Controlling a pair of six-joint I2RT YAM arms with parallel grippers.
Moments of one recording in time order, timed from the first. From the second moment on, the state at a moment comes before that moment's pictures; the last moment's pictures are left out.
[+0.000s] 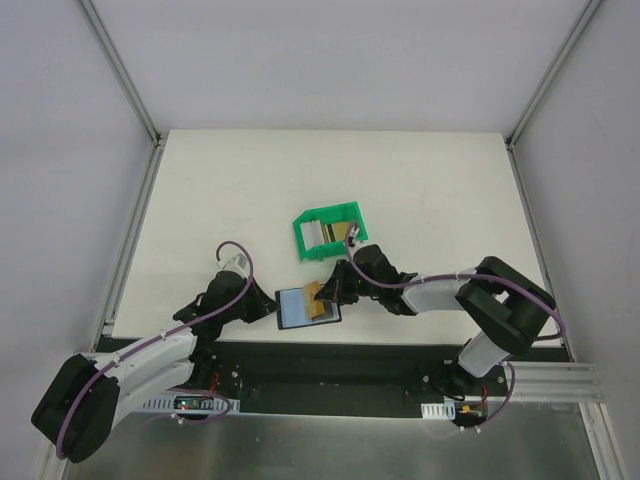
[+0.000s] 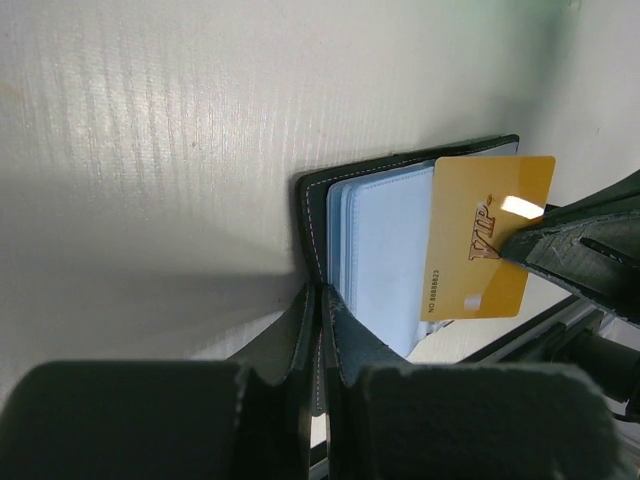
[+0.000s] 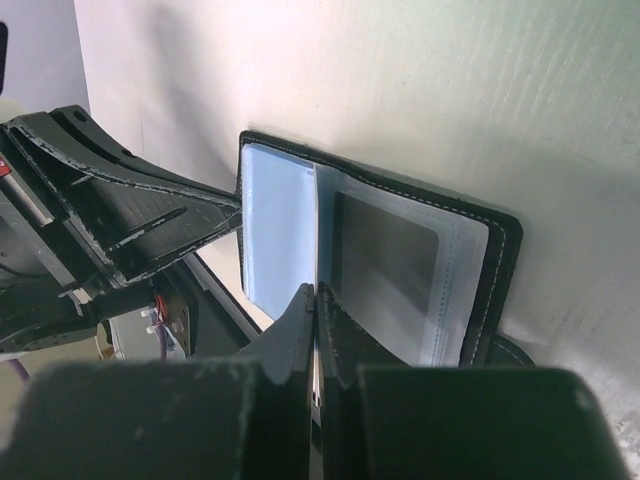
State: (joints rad) left arm -0.56 0.83 0.11 0.02 0.15 -0.97; right arm 0.88 1.60 0.56 0.41 -0.28 0.98
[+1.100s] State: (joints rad) left arm -0.56 0.82 0.10 0.02 0.15 -0.97; right arm 0.91 1.69 0.52 0.57 -0.28 1.10
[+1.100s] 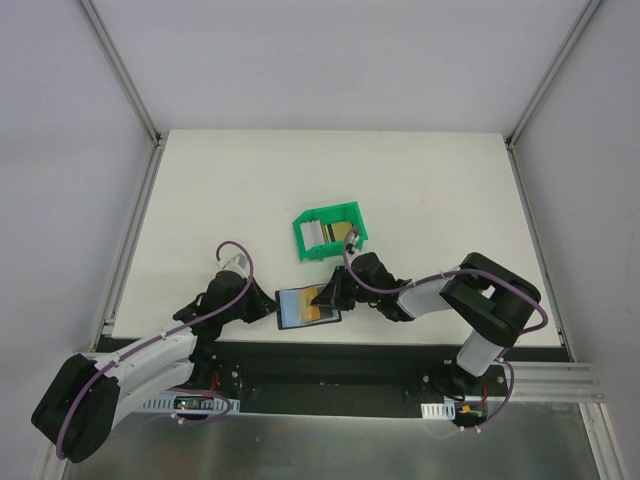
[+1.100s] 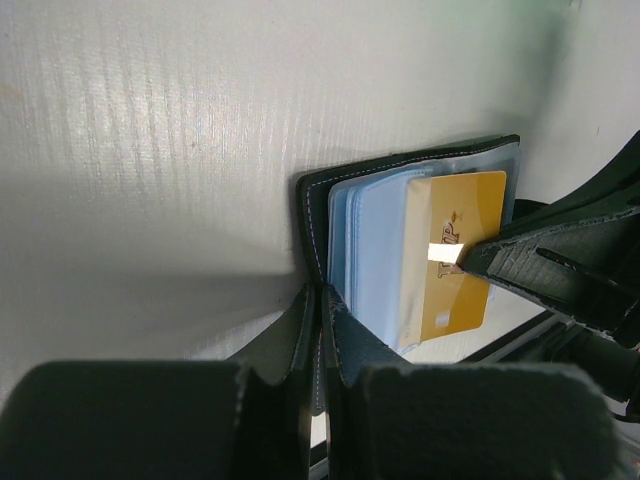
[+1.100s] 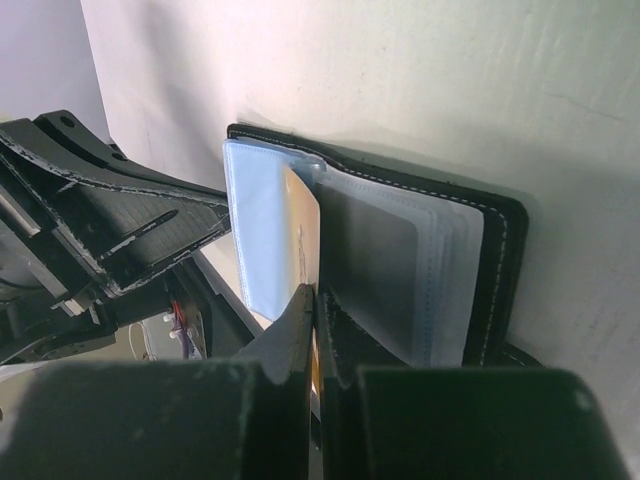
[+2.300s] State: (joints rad) left arm -0.56 0.86 0.14 0.00 0.15 -0.95; right arm 1.02 1.68 0.75 0.17 -0.12 0.93
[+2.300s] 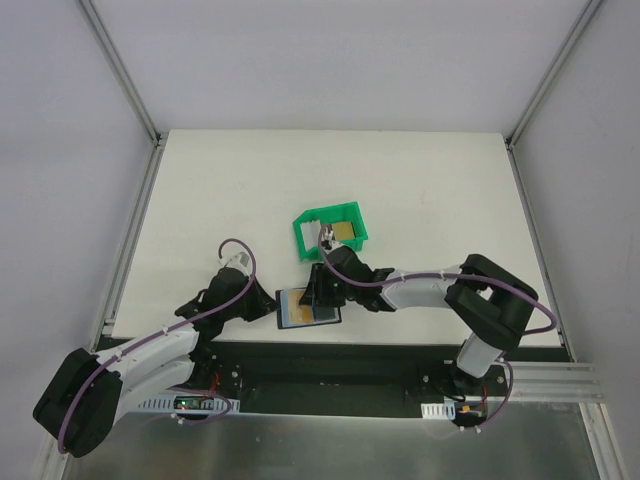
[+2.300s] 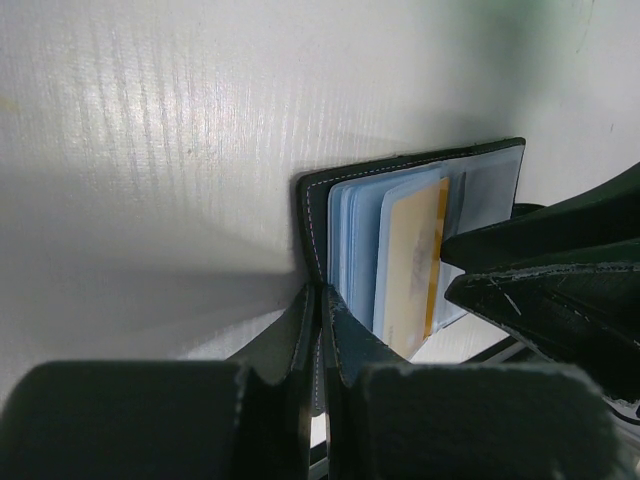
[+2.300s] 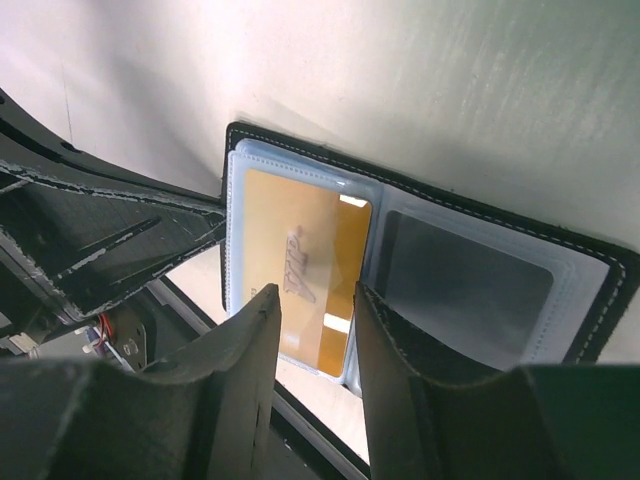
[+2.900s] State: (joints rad) left arm -0.56 0.86 0.14 -0.01 0.15 -0.94; right arm 1.02 1.71 0.79 0.15 -0.16 0.88
